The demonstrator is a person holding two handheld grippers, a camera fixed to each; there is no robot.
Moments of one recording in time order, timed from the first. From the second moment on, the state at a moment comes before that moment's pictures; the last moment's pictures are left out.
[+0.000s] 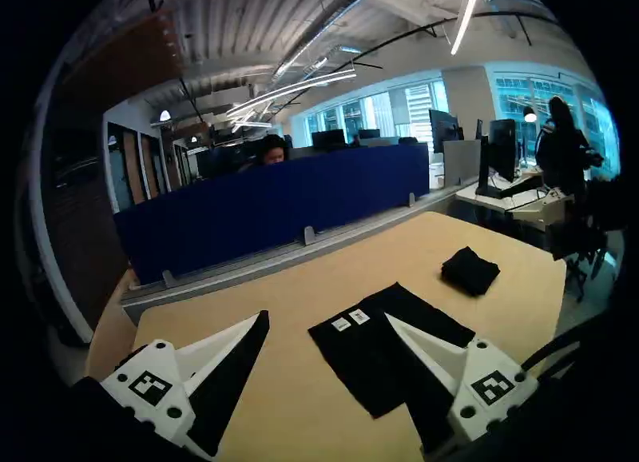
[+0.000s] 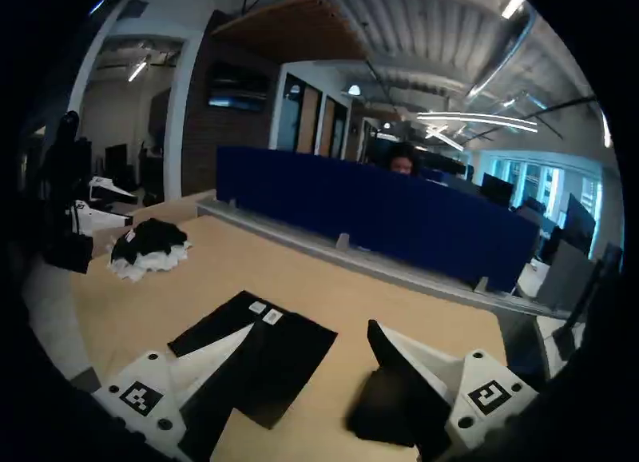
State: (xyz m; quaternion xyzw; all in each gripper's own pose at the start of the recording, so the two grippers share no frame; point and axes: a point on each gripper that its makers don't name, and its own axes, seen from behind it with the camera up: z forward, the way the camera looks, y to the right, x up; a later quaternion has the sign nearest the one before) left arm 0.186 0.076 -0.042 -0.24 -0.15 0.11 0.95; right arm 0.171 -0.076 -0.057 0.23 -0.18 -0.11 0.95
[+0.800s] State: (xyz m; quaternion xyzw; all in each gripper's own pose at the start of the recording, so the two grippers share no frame) left arm 0.082 0.107 -0.054 -0.29 -0.23 0.14 0.92; right arm 0.070 -0.101 -0.064 0.29 -0.28 -0.12 0.91
